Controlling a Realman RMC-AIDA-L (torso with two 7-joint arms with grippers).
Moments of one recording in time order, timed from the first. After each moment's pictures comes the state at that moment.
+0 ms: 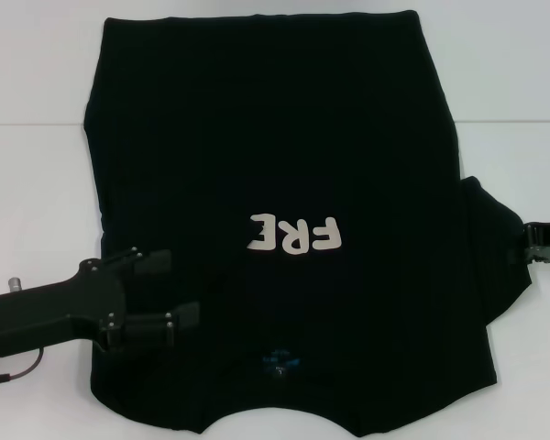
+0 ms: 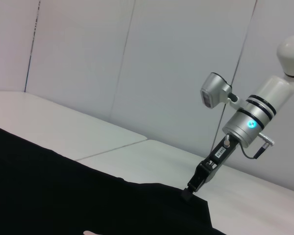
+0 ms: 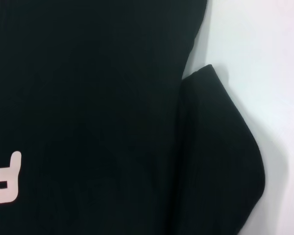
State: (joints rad) left arm -0.47 -2.05 0.40 0.55 2.12 1.72 -1.19; right arm 0.82 1.91 -0.74 -0.53 -2.67 -1.16 2.62
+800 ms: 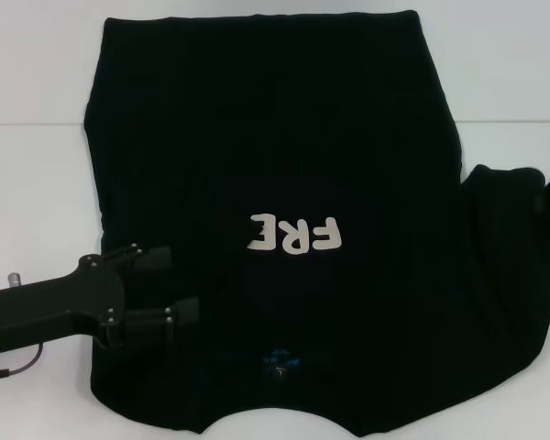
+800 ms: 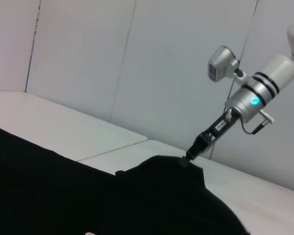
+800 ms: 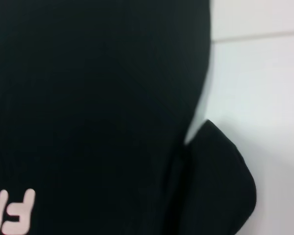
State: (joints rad) left arm -0.48 -2.05 0.40 0.55 2.12 1.72 -1.20; right arm 0.79 1.91 -0.73 -0.76 -2.65 -1.27 2.59
